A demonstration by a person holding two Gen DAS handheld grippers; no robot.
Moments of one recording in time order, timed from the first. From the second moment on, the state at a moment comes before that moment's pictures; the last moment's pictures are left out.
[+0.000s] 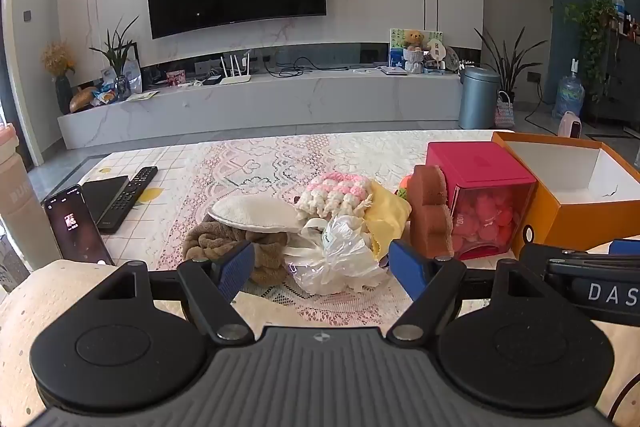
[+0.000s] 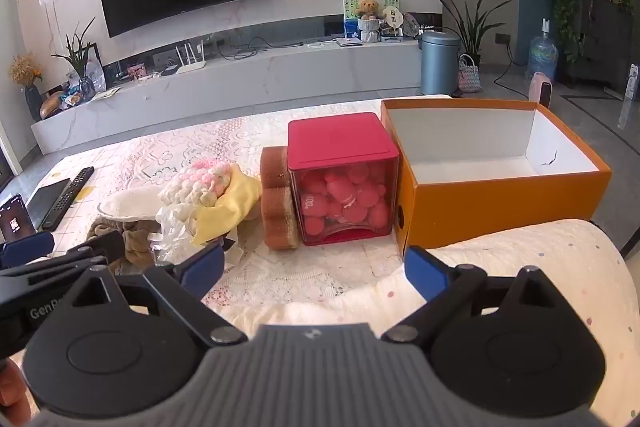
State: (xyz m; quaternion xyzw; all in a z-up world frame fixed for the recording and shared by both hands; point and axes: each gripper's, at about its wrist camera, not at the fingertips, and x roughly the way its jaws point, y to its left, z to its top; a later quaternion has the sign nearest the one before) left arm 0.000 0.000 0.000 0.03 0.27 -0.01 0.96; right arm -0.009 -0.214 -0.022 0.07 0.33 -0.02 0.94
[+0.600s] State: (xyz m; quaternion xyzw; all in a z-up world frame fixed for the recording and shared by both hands) left arm -0.001 0.003 0.002 0.03 0.28 -0.01 0.96; right arm -0.007 -0.211 -0.024 0.07 0.33 -0.03 0.94
